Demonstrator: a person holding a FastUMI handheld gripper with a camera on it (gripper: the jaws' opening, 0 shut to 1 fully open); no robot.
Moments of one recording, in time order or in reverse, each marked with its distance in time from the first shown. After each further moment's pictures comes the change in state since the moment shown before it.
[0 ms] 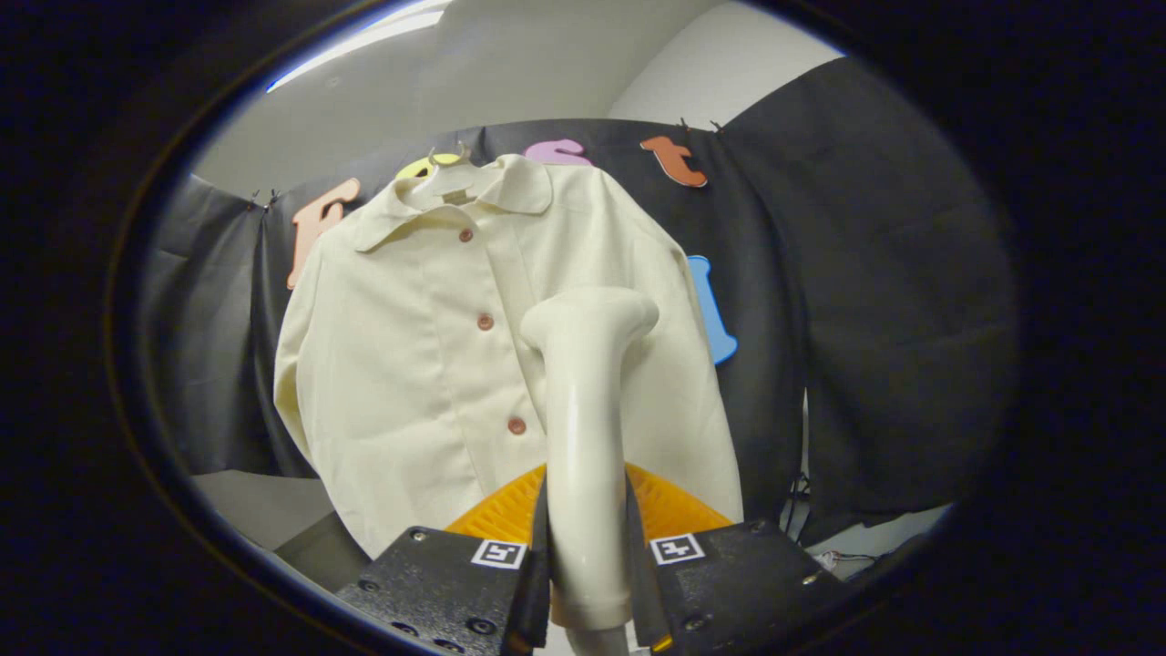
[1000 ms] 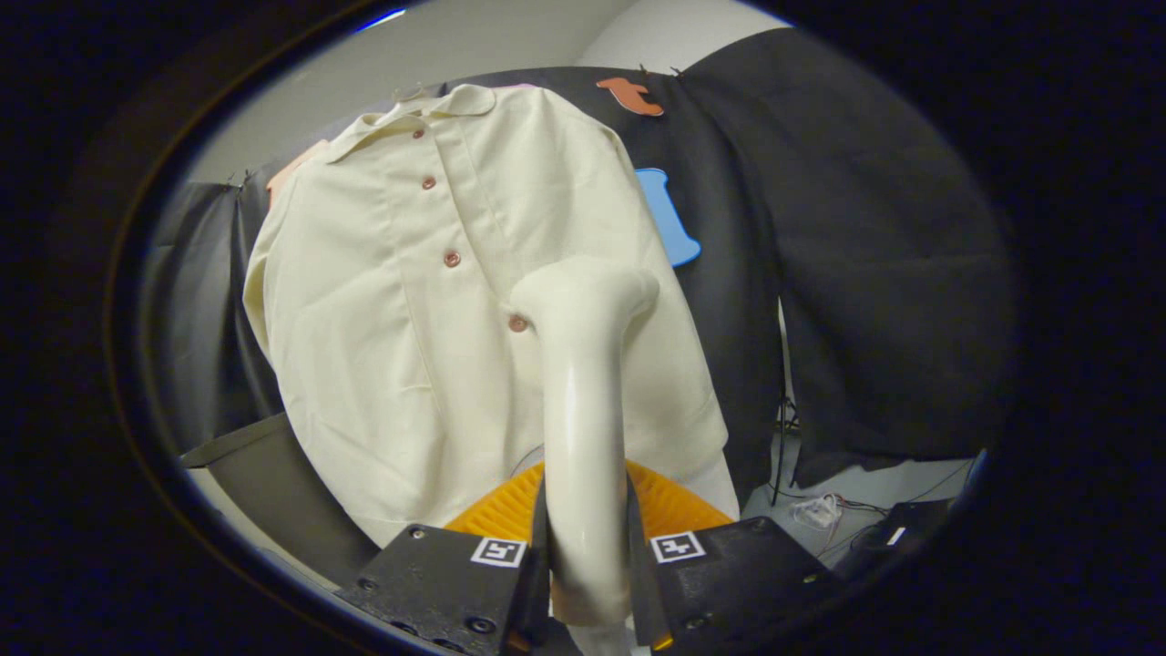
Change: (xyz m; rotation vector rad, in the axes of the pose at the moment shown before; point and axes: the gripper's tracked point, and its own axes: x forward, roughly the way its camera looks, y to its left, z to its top) arm -0.034 -0.042 -0.129 0.073 0.184 -0.065
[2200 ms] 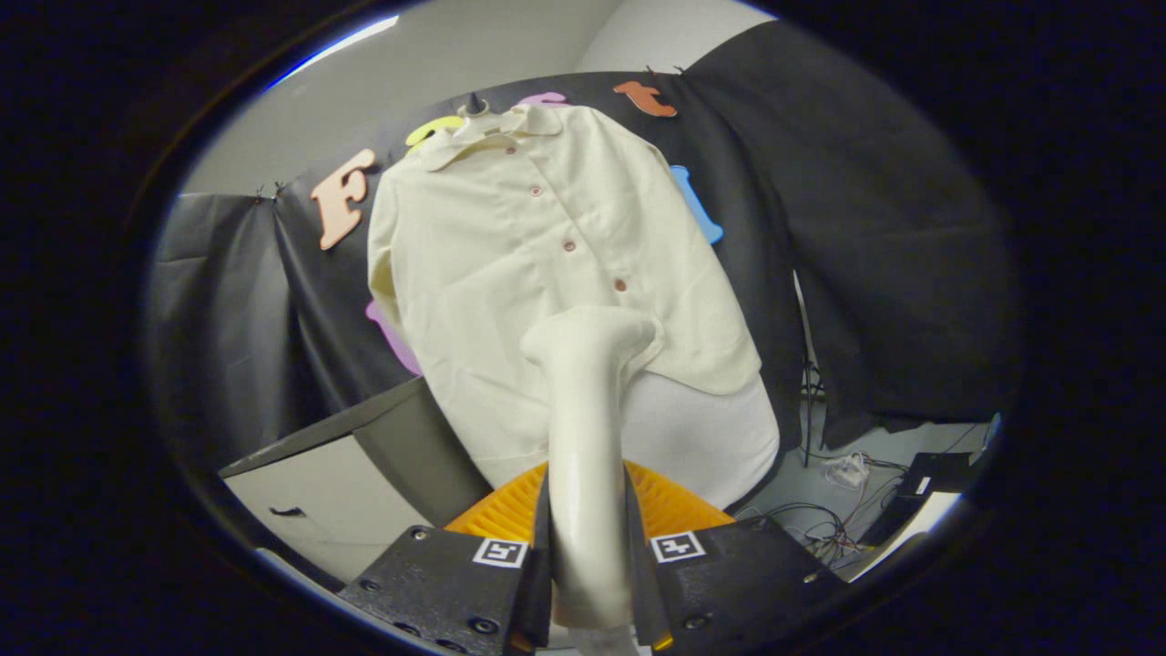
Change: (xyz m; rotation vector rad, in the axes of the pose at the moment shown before) arm -0.144 0.106 -0.024 0.045 0.015 0.102
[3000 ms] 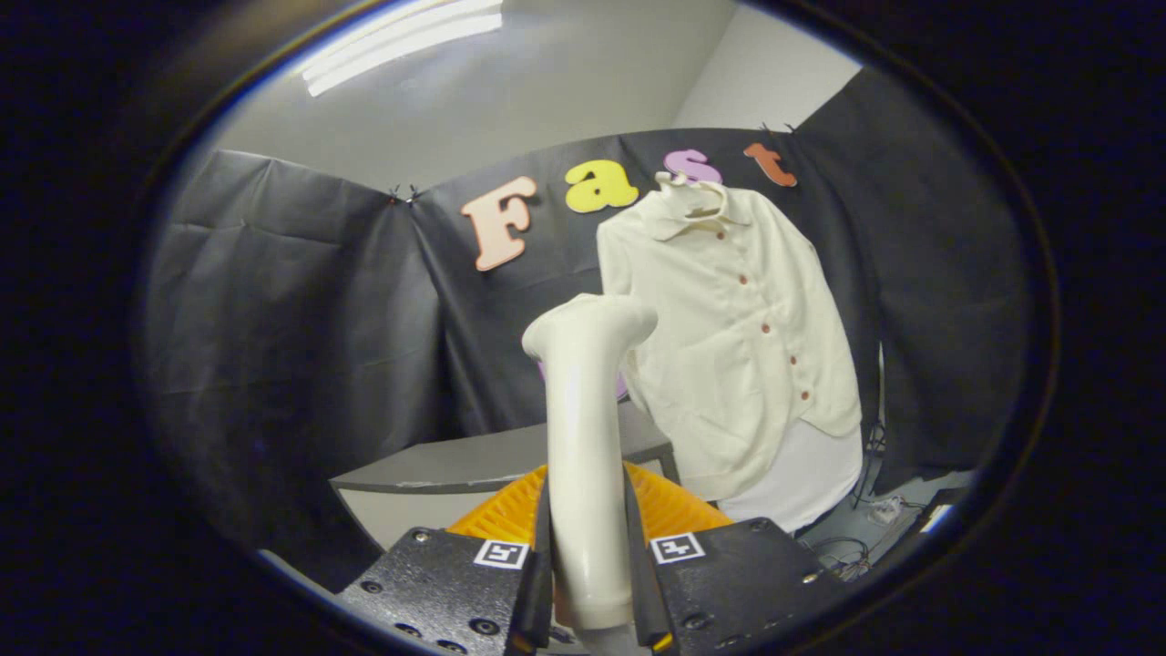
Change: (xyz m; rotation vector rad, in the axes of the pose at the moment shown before) arm -0.136 0.245 0.037 -0.146 -0.142 0.256
